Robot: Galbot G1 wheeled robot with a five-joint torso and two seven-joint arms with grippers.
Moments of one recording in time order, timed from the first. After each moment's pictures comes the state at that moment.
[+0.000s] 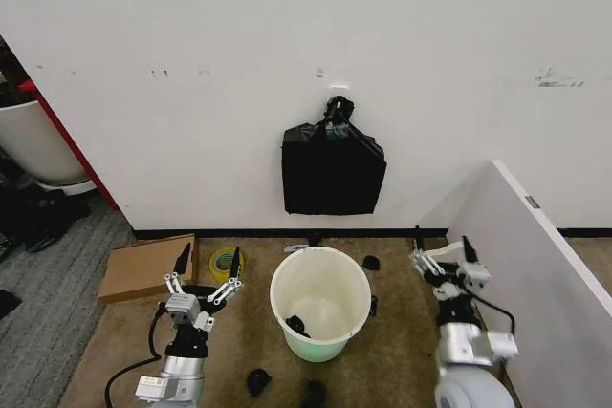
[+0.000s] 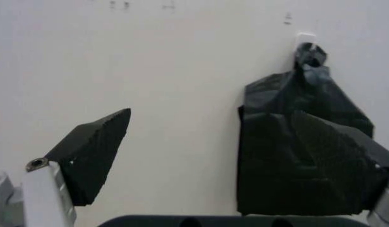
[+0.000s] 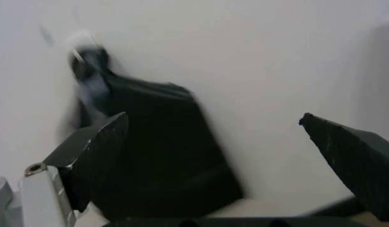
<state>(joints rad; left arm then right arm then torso) 1.70 -1.32 -0.46 -2.04 -0.19 -0.58 -0.08 -1.44 1.35 0.40 2.07 0.67 0.19 0.17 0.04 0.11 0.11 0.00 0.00</state>
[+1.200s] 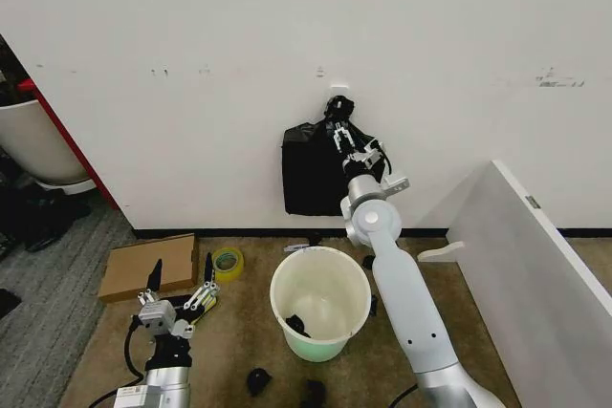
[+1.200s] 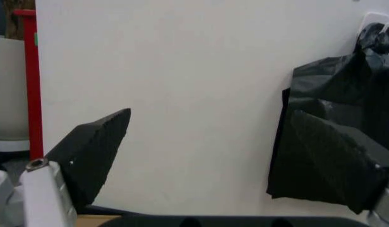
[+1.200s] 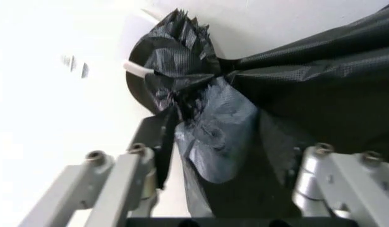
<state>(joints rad) 1.75 -1.34 -0.48 -2.09 -0.23 -0.48 -0.20 -0.71 1.57 0.26 1.54 1.13 0.02 0.14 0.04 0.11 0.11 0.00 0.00</state>
